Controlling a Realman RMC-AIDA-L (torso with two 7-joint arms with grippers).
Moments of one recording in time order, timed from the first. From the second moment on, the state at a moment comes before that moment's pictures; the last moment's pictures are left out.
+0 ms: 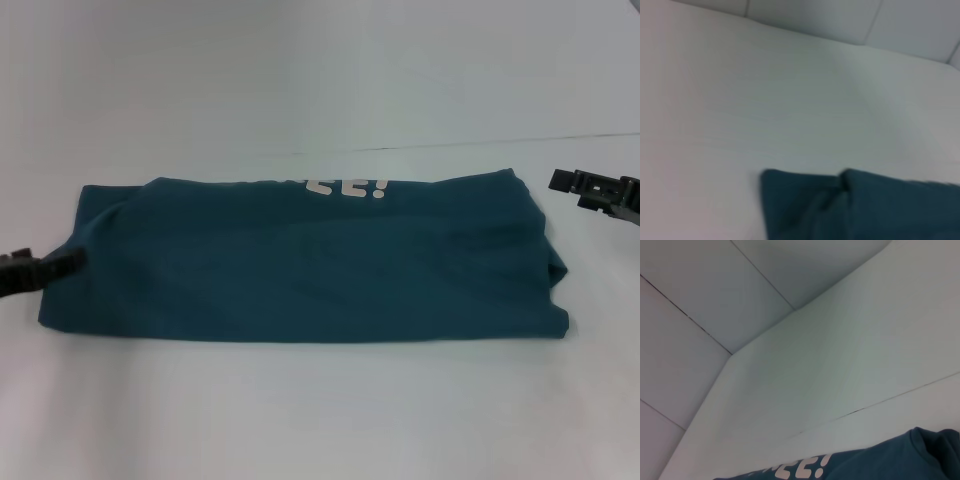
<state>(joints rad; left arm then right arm) -0.33 -2.17 0.84 1.08 2.11 0.97 -2.09 0.49 1.94 -0.59 -0.63 -1.89 -1.22 2.08</state>
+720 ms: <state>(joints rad) -0.37 -2.17 0.85 0.91 2.04 0.93 -1.96 0.50 1.95 -0.59 -0.62 -1.91 -1.22 2.09</state>
